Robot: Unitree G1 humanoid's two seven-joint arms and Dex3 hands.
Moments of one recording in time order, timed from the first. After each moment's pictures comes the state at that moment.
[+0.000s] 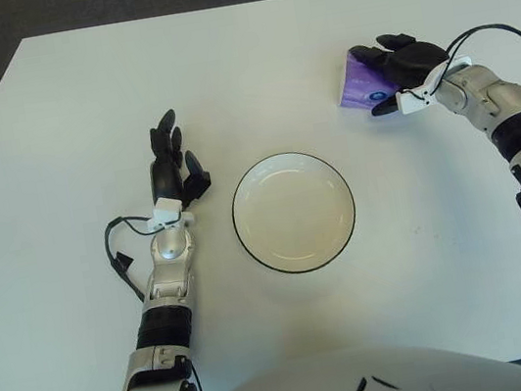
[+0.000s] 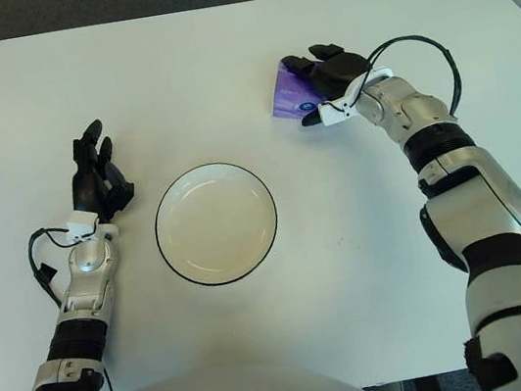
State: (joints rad) left arm -0.15 0.07 0.03 0.32 0.09 -0.45 0.17; right arm -0.93 -0.65 0.48 0.93 -0.84 -0.44 -0.01
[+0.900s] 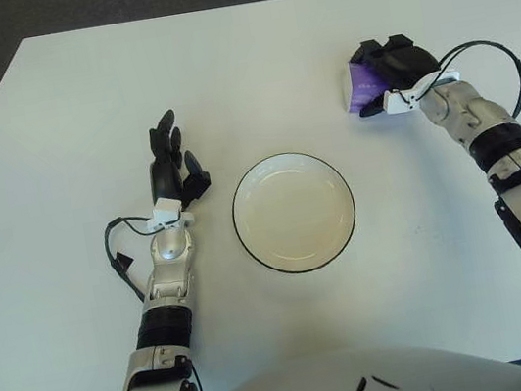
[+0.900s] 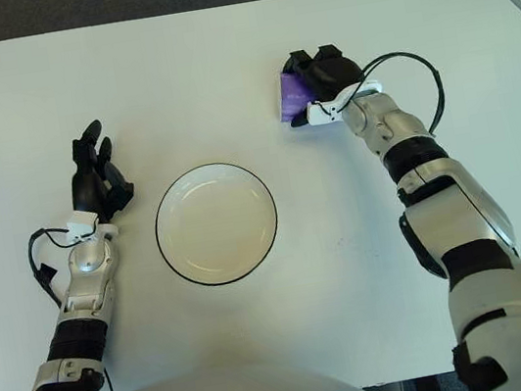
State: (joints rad) left arm -0.15 0.07 0.03 0.32 0.09 -0.44 0.18; right arm -0.88 -0.54 0.44 0.98 -0.72 -0.38 -0.19
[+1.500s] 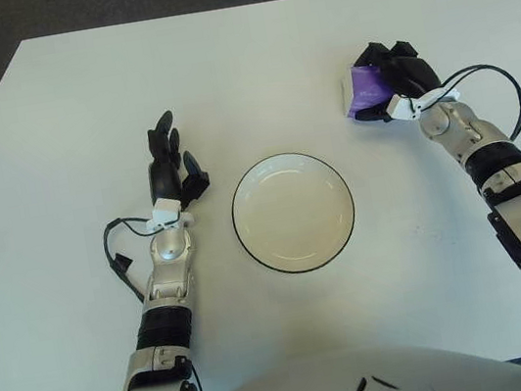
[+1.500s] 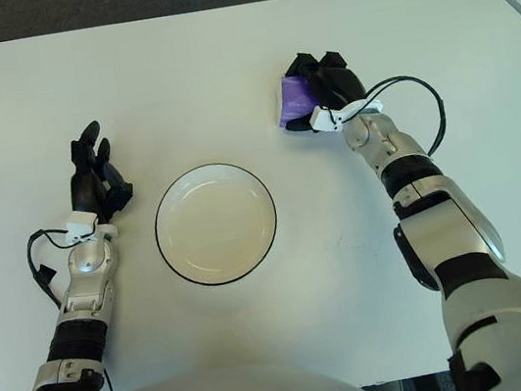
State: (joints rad) left arm -0.14 0.07 0.03 0.32 0.09 -0.43 0.19; right arm -0.81 -0.49 0.35 1.03 -0.56 -0.47 -0.28
